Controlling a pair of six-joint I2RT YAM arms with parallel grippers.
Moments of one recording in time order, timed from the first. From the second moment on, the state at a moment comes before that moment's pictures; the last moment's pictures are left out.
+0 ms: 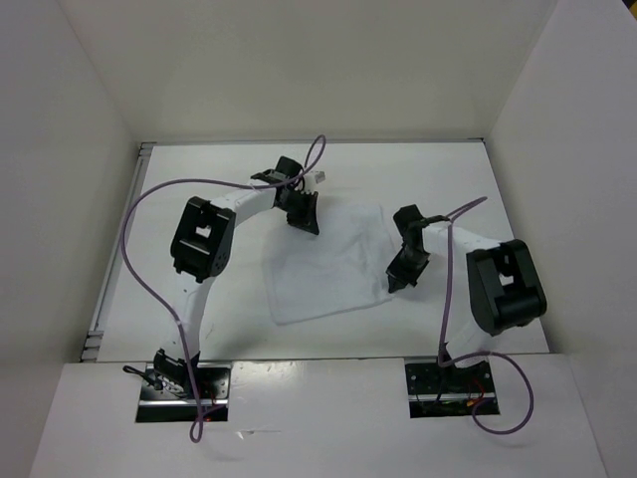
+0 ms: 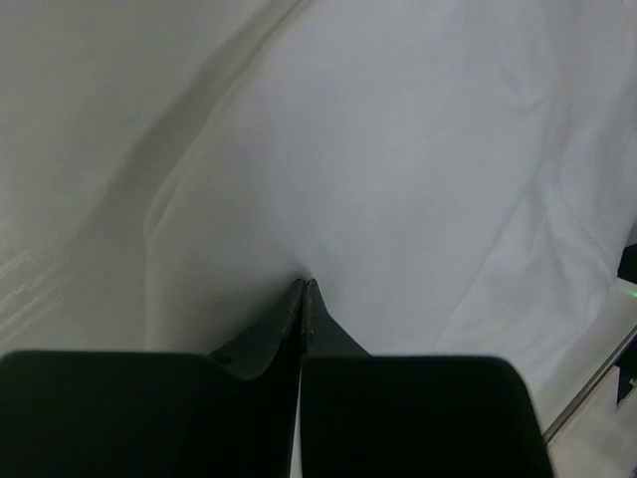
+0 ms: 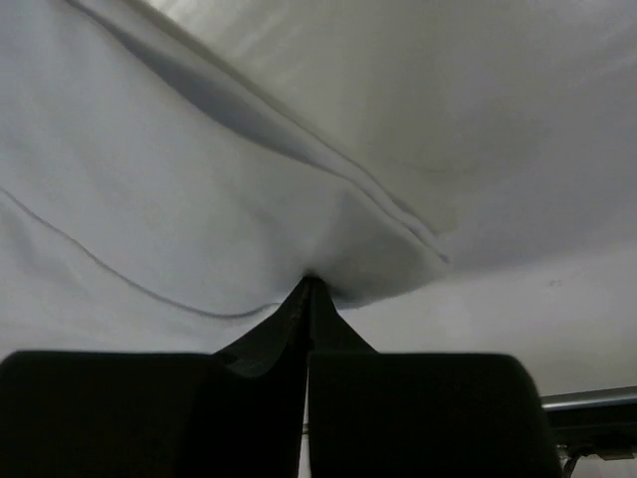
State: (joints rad) left arm -0.42 2.29 1.79 -0.55 0.52 -0.13; right arm 0.27 1.58 0.86 -0.75 -0.06 0.96
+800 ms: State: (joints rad) left arm -0.30 1.64 1.33 -0.50 0.30 -0.45; right arm 0.22 1.74 1.41 -0.67 0.02 0.64
